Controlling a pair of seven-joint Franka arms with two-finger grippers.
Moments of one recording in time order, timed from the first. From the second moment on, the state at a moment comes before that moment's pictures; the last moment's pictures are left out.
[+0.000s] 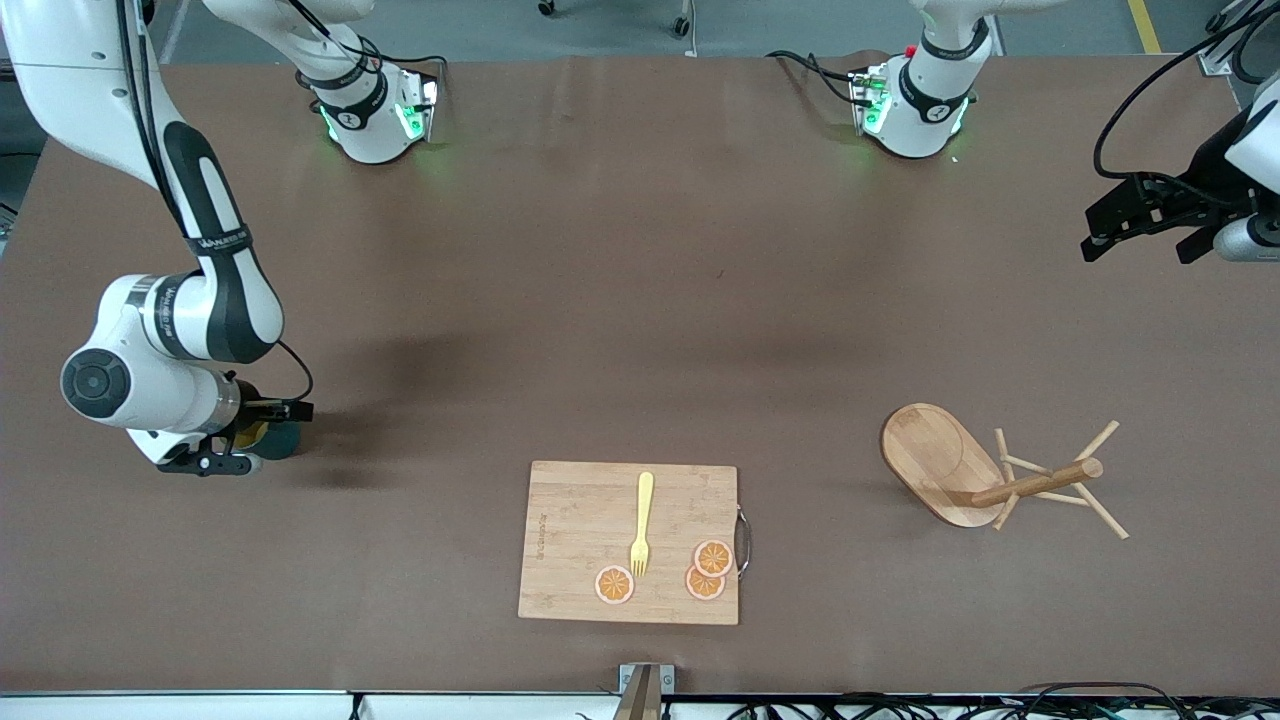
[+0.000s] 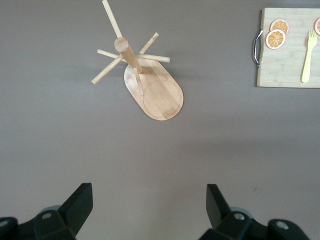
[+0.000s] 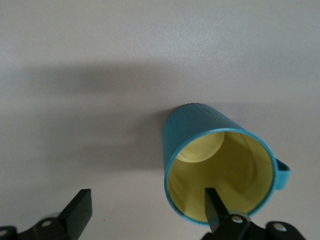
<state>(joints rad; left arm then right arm) 0.03 -0.01 -0.11 -1.51 -0.03 1.55 -0.06 0.01 0.50 -0.07 -1.82 -0.02 2.16 0.00</state>
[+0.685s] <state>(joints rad) 0.03 -0.01 -0.11 -1.51 -0.03 1.55 -0.06 0.01 0.53 -0.07 -1.81 -0.02 2.16 -0.02</state>
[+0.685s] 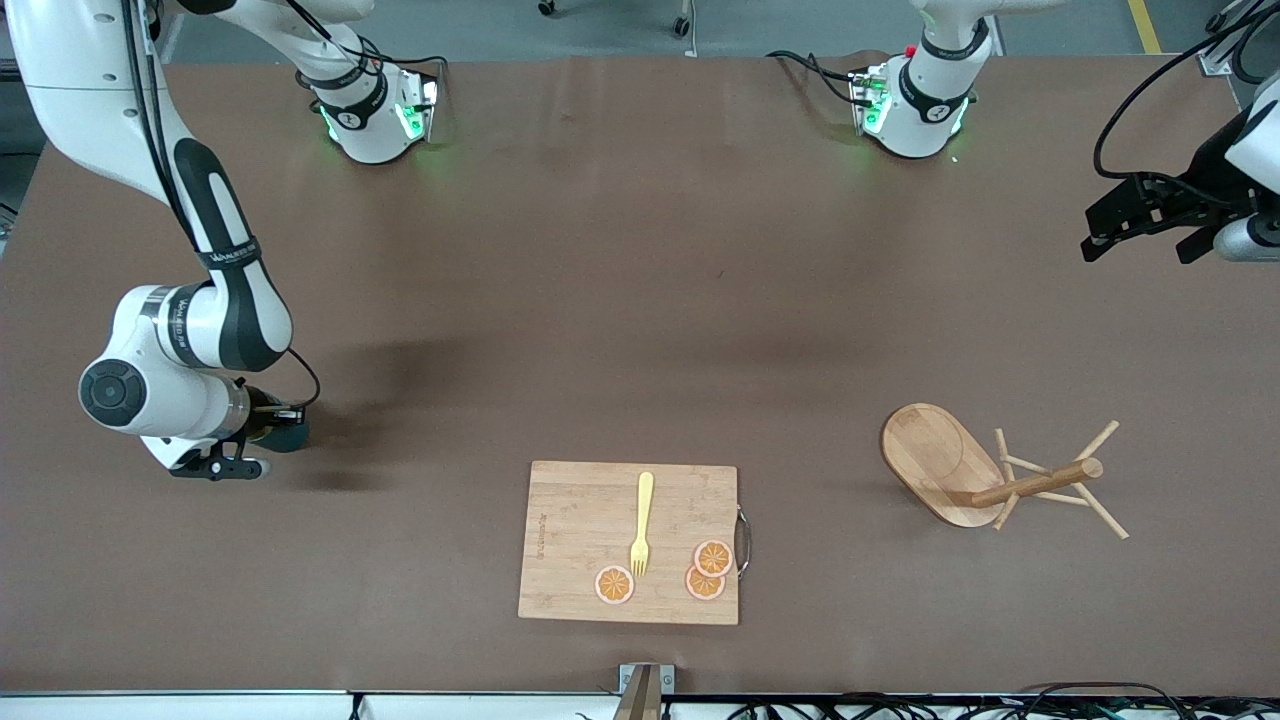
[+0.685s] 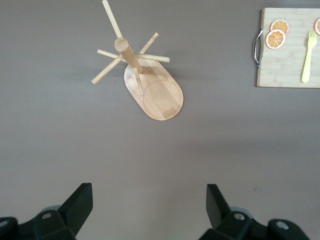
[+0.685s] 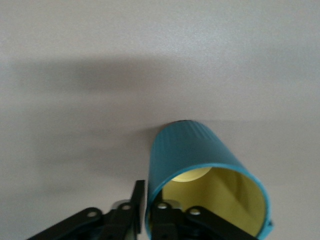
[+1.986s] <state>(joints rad) 0.03 -0.01 -0.11 -1.51 -0.03 1.55 -0.06 0.43 0.57 0.31 -1.53 -0.02 1.94 0.33</state>
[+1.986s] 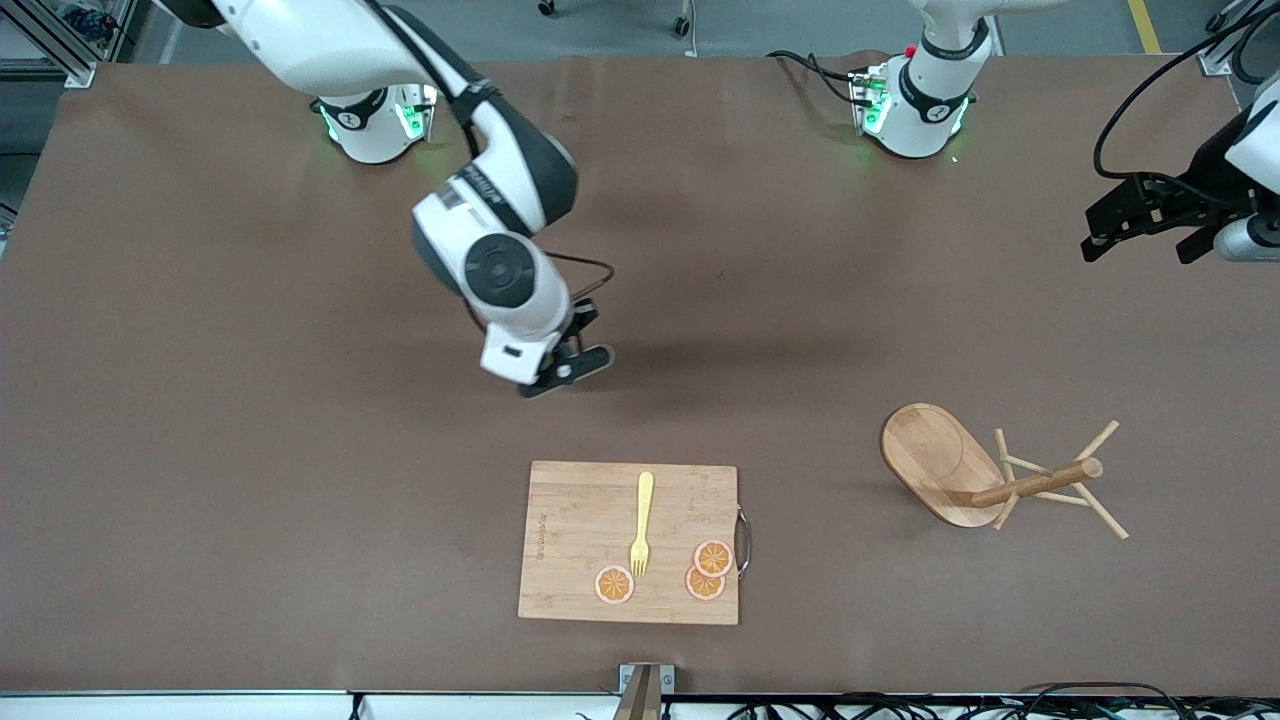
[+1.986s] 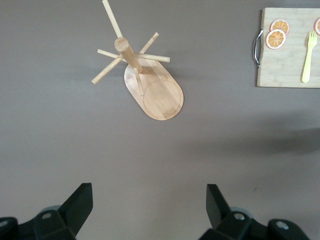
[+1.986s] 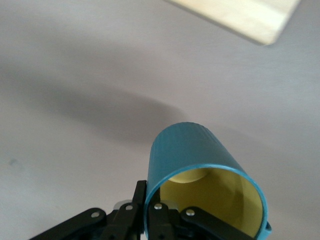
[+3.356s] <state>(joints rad) 0.03 -0.01 -0.11 -1.51 -0.03 1.55 -0.06 0.74 0.78 0.29 -1.41 -0.03 2.17 0.76</state>
